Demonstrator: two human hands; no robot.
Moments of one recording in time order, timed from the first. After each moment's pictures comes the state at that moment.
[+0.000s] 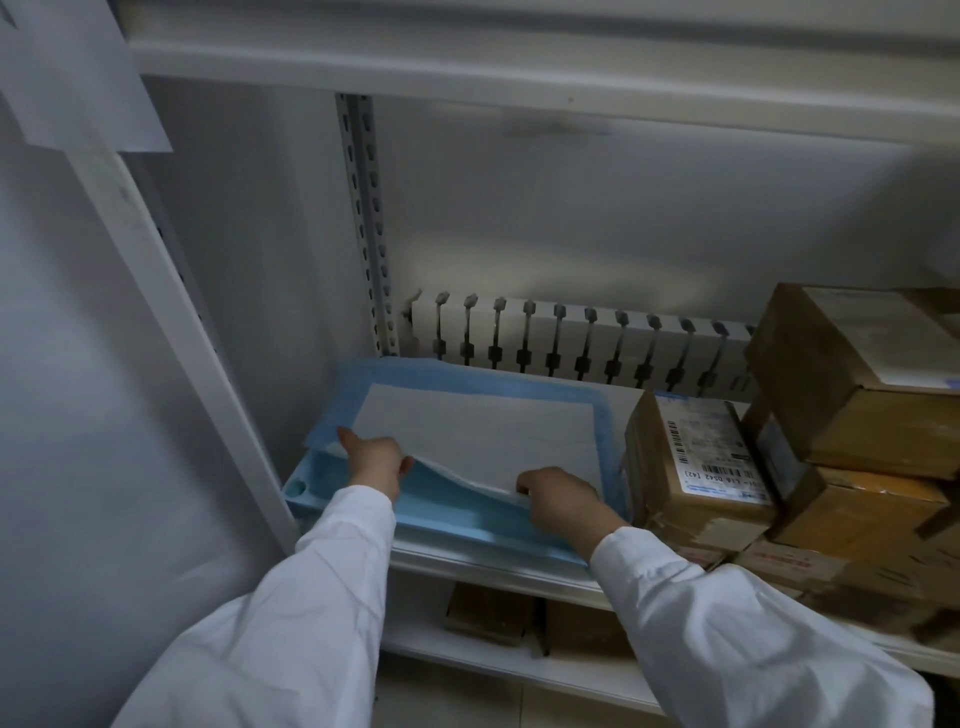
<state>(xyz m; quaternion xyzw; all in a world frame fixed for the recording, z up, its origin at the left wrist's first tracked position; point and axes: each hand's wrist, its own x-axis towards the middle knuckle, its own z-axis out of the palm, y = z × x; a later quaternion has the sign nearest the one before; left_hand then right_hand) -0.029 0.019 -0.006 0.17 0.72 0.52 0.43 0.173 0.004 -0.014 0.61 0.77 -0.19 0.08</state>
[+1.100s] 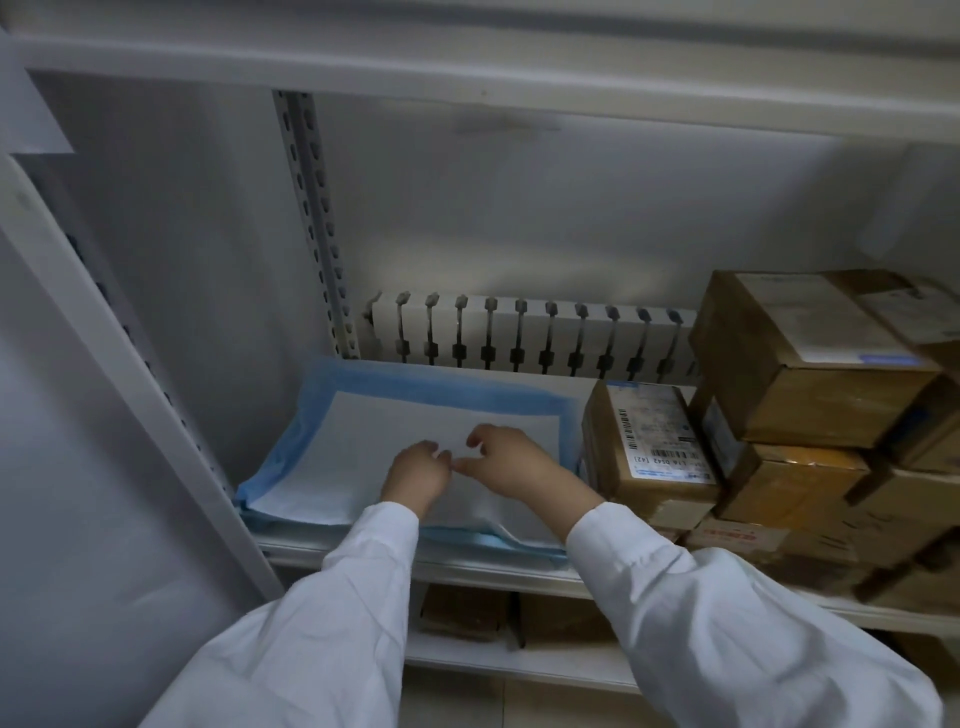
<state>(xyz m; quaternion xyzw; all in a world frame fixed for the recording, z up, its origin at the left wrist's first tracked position) 0.044 0.001 -0.002 0.55 0.75 0.14 0.33 0.162 -0.005 0.036 0.63 0.72 -0.28 -0.08</state>
